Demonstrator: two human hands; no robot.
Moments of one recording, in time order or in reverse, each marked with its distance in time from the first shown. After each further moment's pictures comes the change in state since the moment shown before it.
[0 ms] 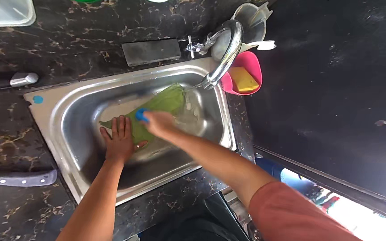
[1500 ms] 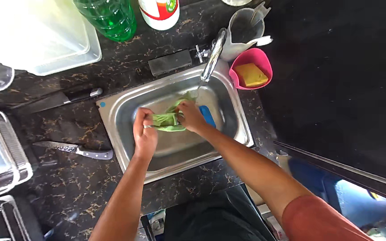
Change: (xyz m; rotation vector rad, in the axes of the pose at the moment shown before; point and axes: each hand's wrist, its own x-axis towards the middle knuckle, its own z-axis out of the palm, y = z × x) left_hand -0.053 0.079 -0.169 -1.063 0.560 0.204; right_hand -0.035 0.030 -0.036 0.235 0.169 -0.178
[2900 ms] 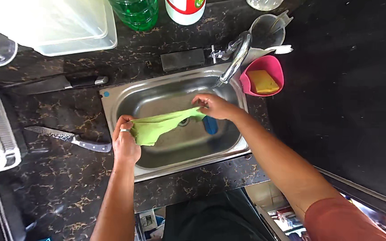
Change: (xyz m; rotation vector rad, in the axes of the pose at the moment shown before) left_hand -0.021 -0.011 -0.042 -0.399 0.307 -0.453; right_hand 0.008 0.024 -0.100 0.234 -0.311 -0.204
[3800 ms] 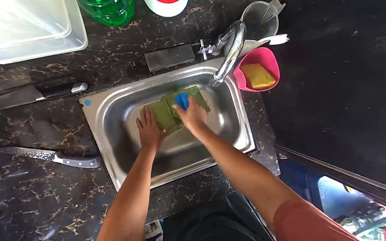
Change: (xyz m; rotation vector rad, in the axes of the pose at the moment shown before) left_hand 0.067 -0.176 0.028 1.469 -0.297 0.371; right_hand 0.031 -0.018 0.104 -0.201 0.571 0.666
